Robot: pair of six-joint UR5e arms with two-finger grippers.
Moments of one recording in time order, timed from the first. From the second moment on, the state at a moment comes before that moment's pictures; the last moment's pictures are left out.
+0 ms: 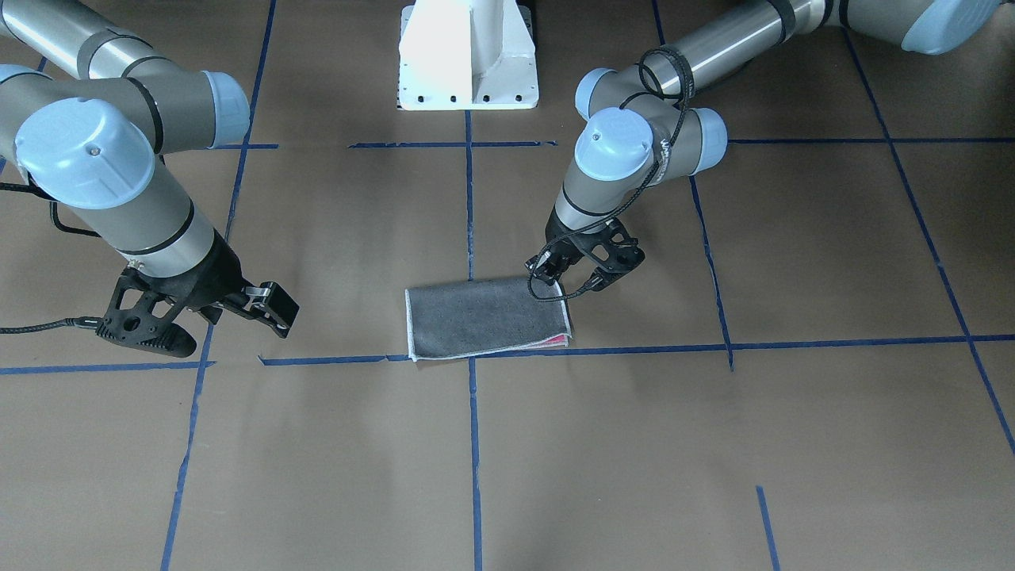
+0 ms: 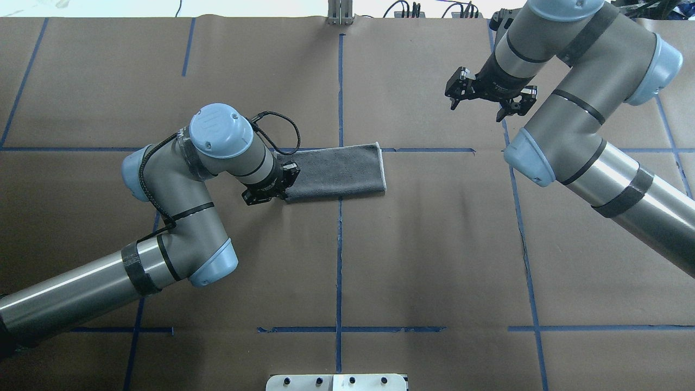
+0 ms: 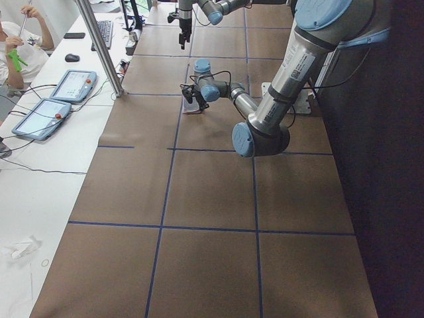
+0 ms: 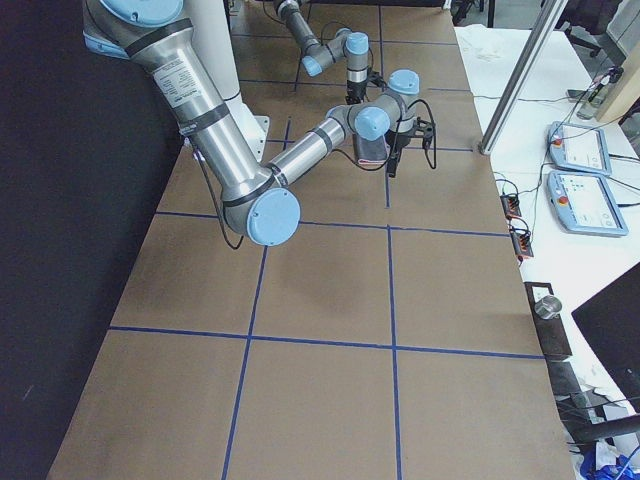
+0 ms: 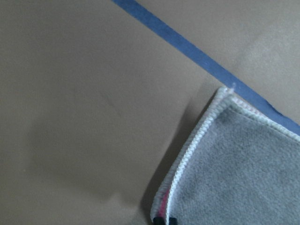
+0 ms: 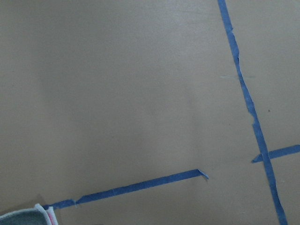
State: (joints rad) left arm -0.59 -2.22 -1.48 -1.90 -1.96 -1.79; right arm 0.91 -1.00 1.62 -1.54 2.11 1.15
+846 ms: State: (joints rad) left arm -0.60 -2.49 -1.33 -1.84 -1.95 -1.79; right arm 0.94 -1.24 1.84 -1.54 2.16 0.99
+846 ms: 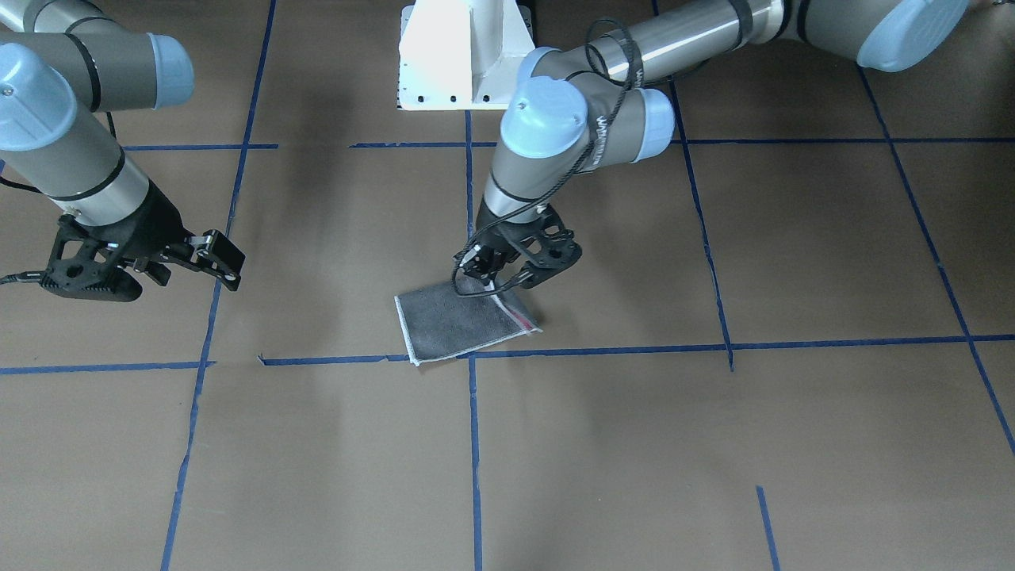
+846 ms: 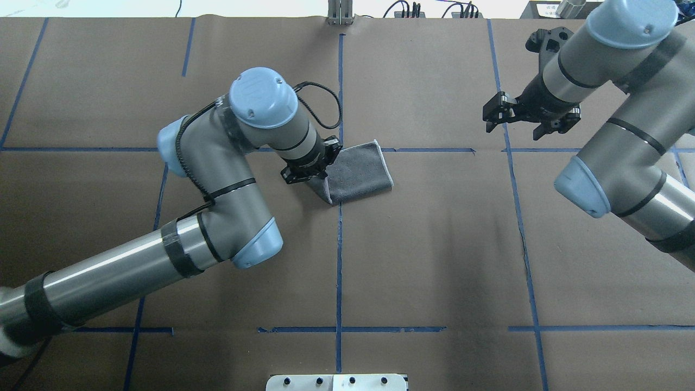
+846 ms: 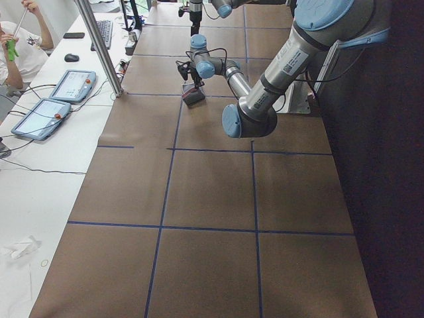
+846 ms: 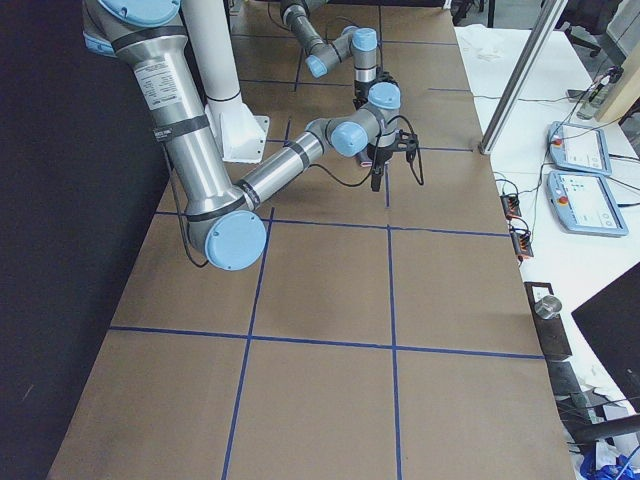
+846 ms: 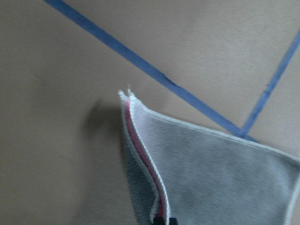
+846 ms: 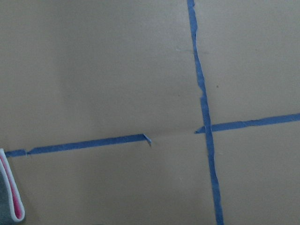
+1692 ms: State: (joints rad) left arm -0.55 -2.74 -0.96 -1.97 -1.93 -1.79; right arm 1.00 -1.41 1.90 -1.54 2.19 0.80
